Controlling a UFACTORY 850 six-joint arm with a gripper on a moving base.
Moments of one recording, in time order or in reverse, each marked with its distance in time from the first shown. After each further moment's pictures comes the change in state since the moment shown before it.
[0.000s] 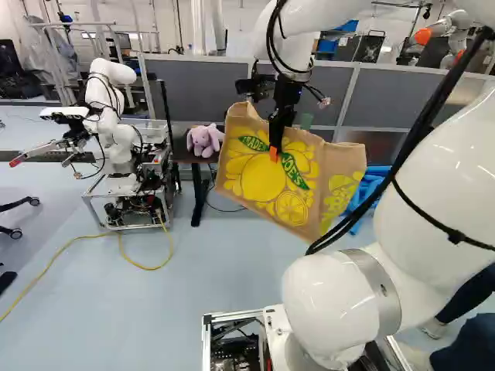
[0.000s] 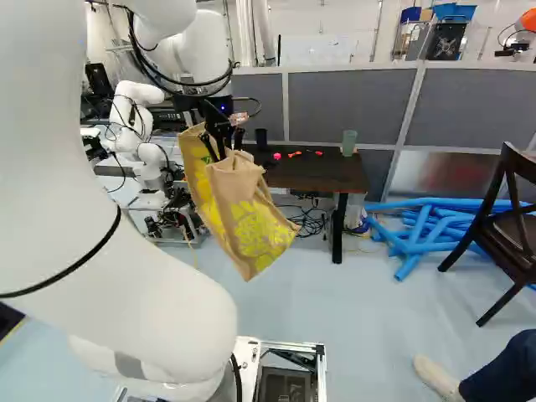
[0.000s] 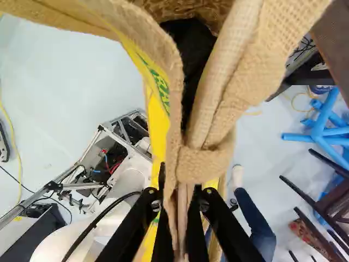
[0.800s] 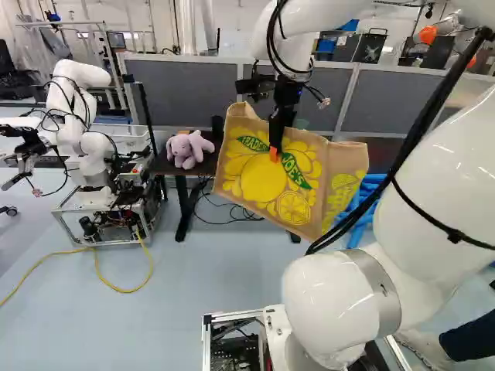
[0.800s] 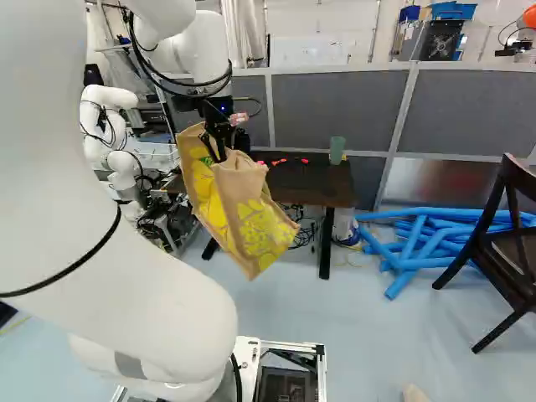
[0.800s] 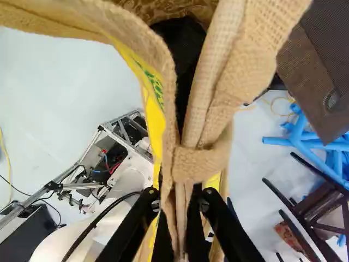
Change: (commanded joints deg) arm 0.0 0.0 0.0 0.0 0.0 0.0
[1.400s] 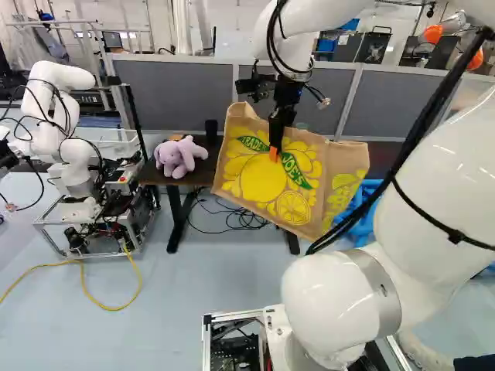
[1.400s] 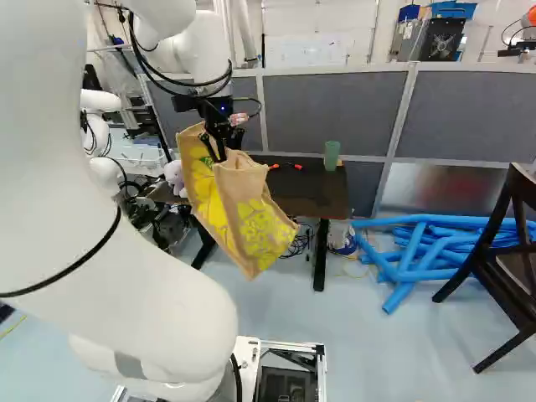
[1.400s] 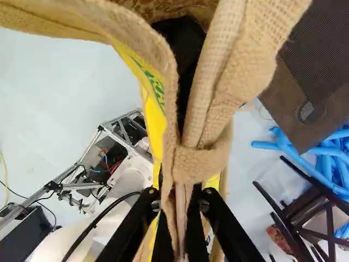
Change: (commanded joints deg) arm 0.0 0.0 0.0 0.0 0.0 0.0
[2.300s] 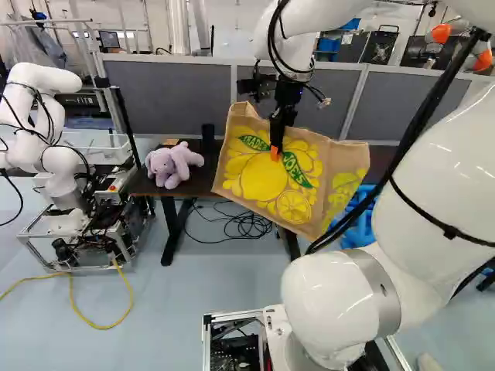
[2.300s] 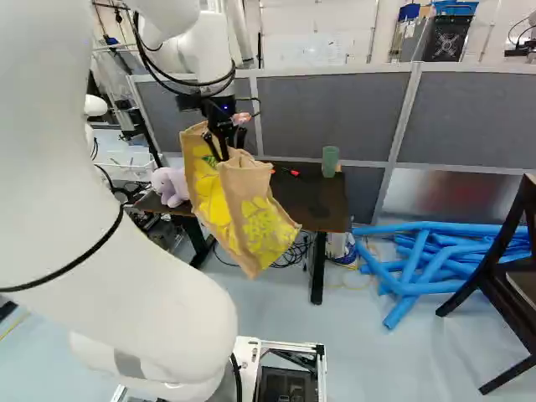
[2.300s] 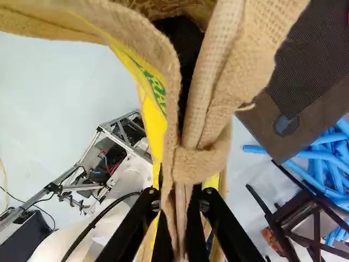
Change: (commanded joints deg) arm -1.4 -1.4 -1.3 0.0 0.0 0.0
